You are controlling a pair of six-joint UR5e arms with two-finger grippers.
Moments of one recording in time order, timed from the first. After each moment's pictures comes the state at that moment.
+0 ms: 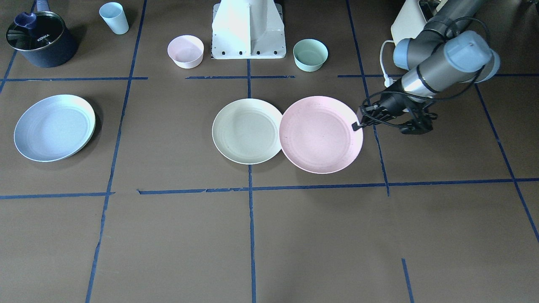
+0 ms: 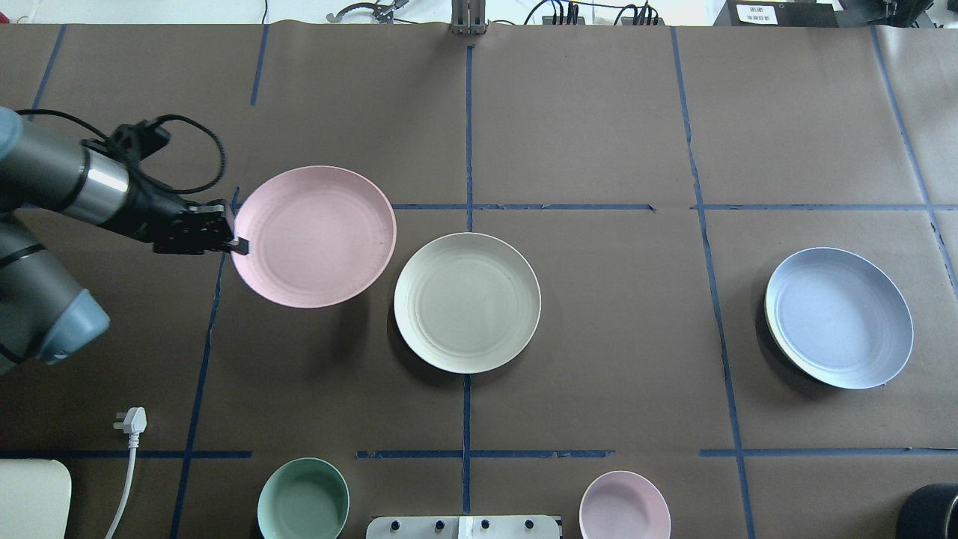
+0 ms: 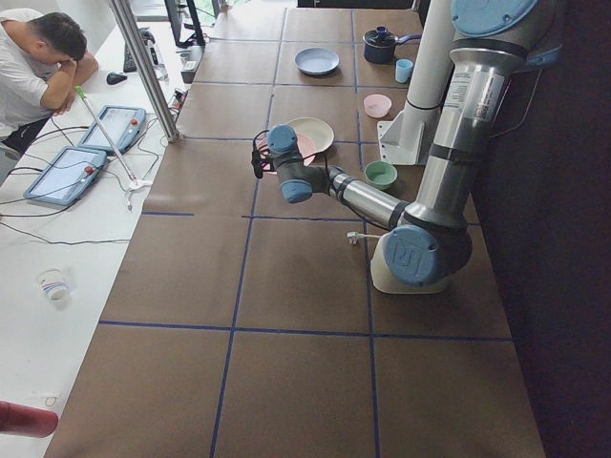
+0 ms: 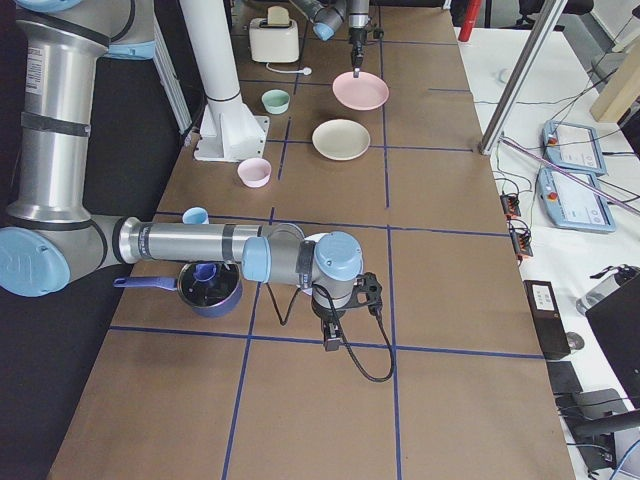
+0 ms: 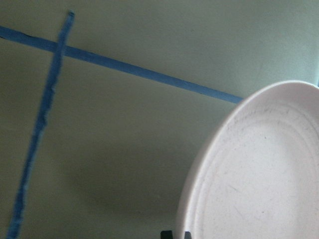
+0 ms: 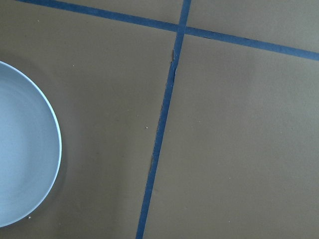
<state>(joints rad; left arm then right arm) -0.78 -1.87 -1.67 -2.32 -2.26 -1.47 1.55 -1.75 1.76 -1.64 2.33 -0.21</state>
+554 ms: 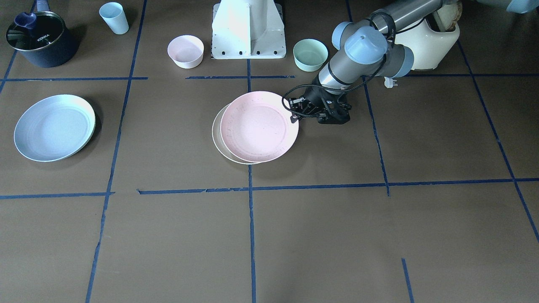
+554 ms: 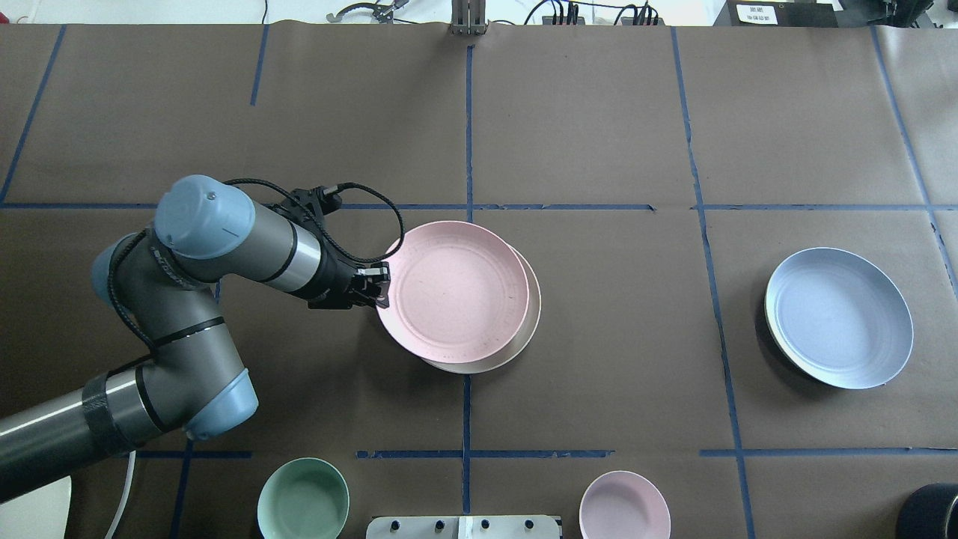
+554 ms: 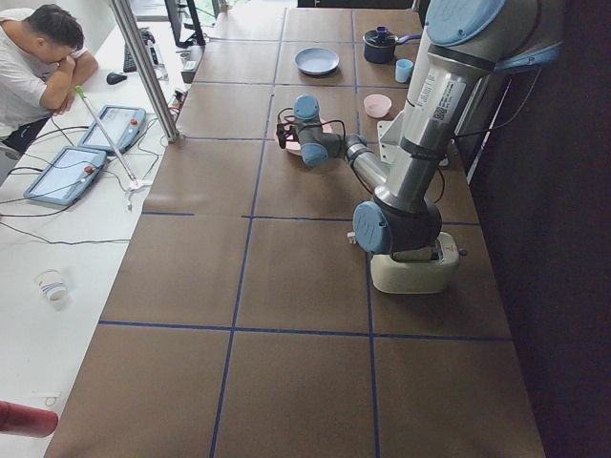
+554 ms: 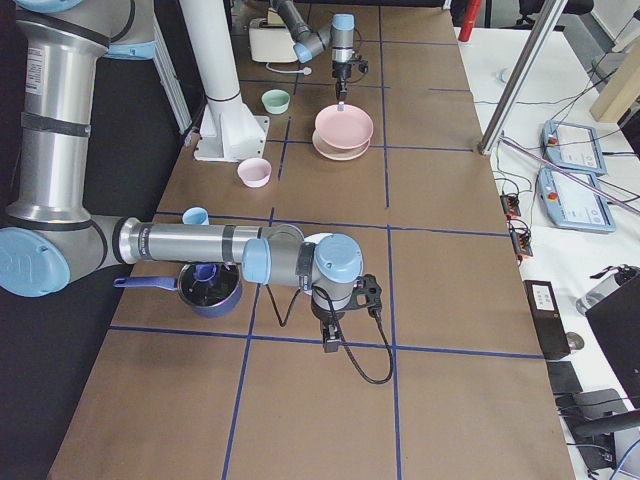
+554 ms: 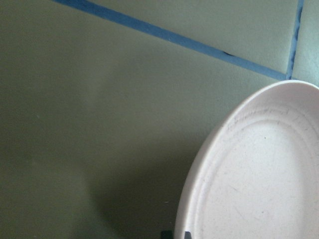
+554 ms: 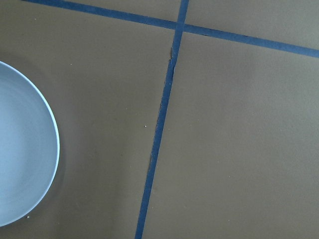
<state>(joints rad) -0.56 -2.04 -1.65 -2.17 -2.05 -1.53 1.55 -1.75 1.76 -1.64 2.33 -0.21</state>
